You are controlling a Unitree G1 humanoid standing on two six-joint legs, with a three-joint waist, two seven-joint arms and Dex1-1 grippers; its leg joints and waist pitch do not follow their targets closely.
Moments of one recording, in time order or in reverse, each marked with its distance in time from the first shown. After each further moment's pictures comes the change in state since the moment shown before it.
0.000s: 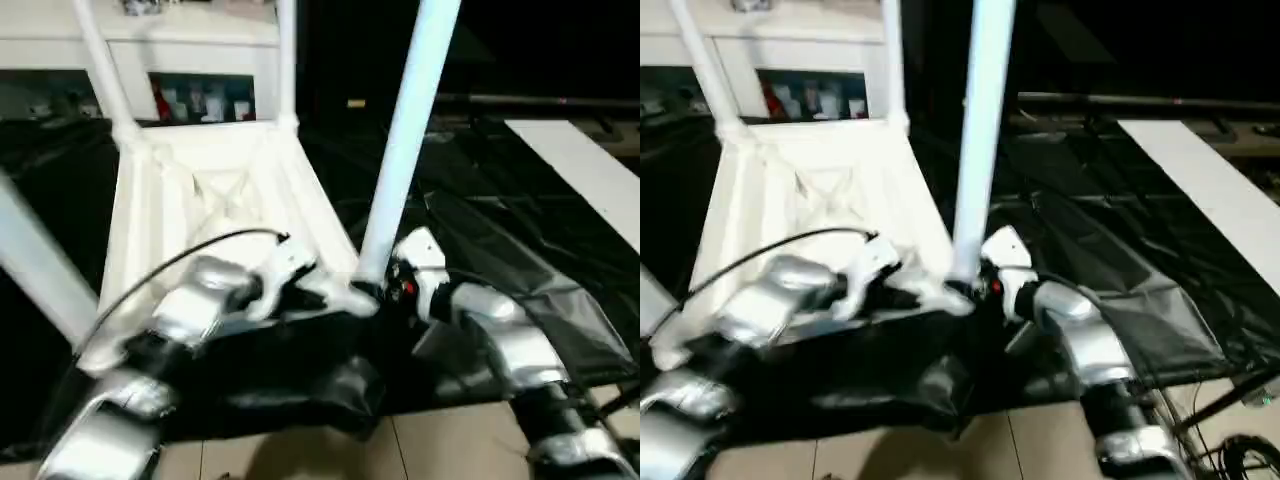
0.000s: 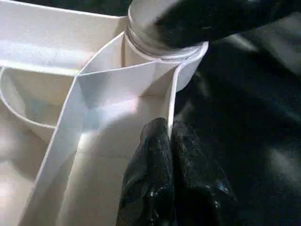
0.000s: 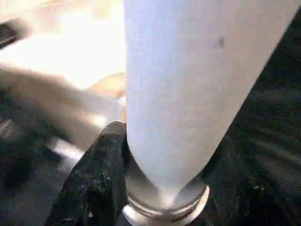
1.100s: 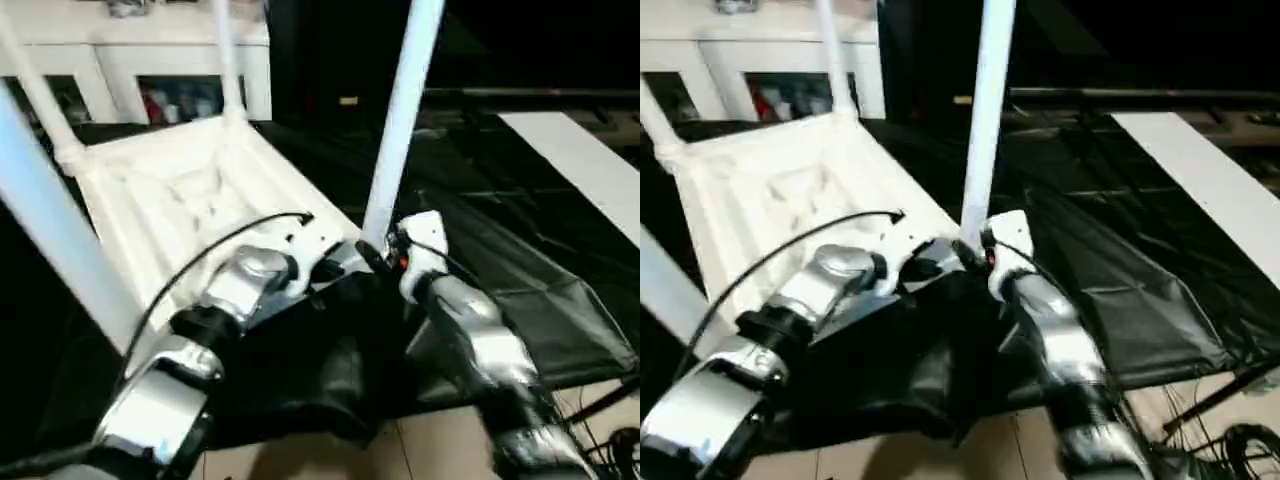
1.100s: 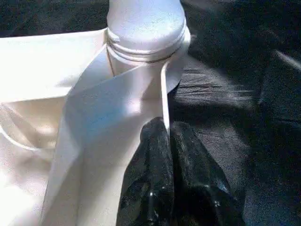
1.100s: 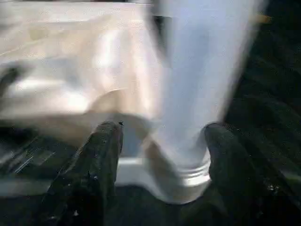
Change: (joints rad) left arm -0.079 -0.054 0.007 0.211 0.051 -0.226 0.106; right arm 0.107 -0.011 -0.005 -0.177 0.036 -0.040 -0.038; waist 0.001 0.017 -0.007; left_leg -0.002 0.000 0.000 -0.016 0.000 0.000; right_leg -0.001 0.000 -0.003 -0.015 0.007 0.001
